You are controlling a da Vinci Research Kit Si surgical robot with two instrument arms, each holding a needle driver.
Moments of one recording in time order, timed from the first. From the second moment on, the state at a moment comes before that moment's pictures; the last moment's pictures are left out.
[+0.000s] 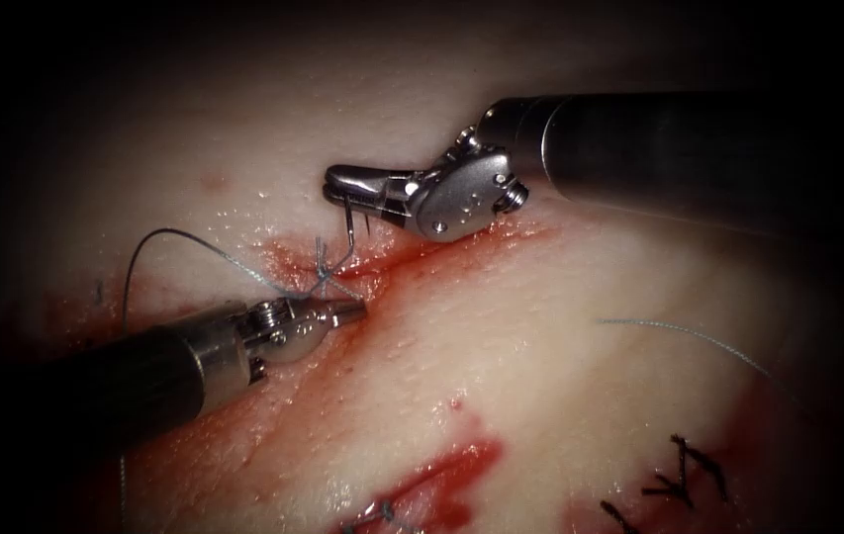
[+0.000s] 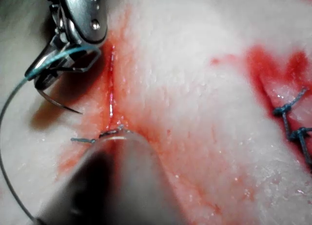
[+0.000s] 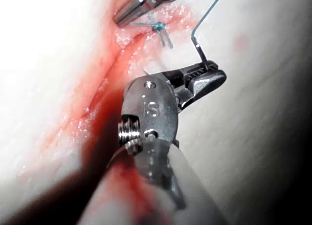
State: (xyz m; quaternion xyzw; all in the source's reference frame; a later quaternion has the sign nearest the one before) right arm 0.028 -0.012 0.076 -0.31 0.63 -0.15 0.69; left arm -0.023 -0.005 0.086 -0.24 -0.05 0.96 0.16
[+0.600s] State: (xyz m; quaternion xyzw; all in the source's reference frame) right arm 0.028 -0.016 0.079 -0.30 0.62 -0.17 0.71; left arm -0.022 -0.004 0.086 -0.24 -0.05 0.96 0.16
